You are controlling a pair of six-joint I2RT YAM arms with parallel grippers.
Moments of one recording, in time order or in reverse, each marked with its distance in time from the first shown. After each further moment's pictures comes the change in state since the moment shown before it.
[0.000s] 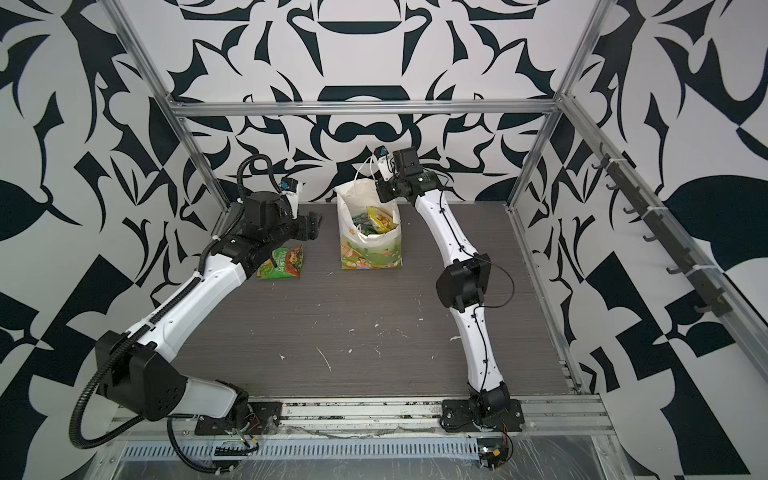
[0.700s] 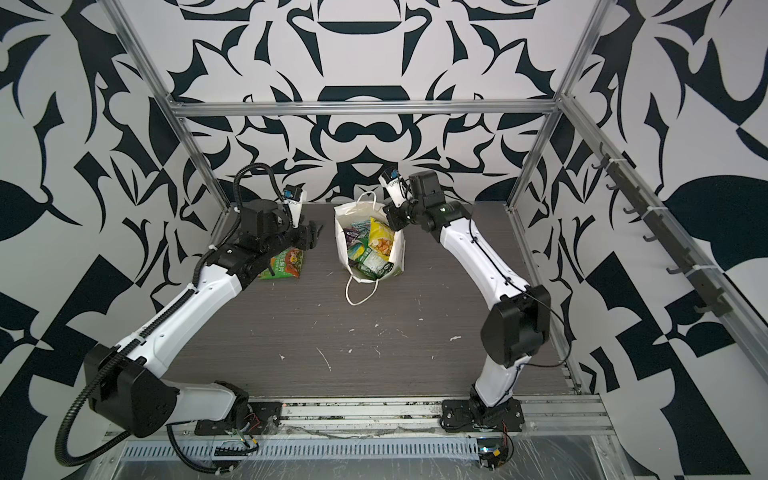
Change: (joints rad) left arm -0.058 -0.085 -0.081 0.024 0.063 0.089; right arm 0.042 -0.694 -0.987 0.353 -0.072 -0.017
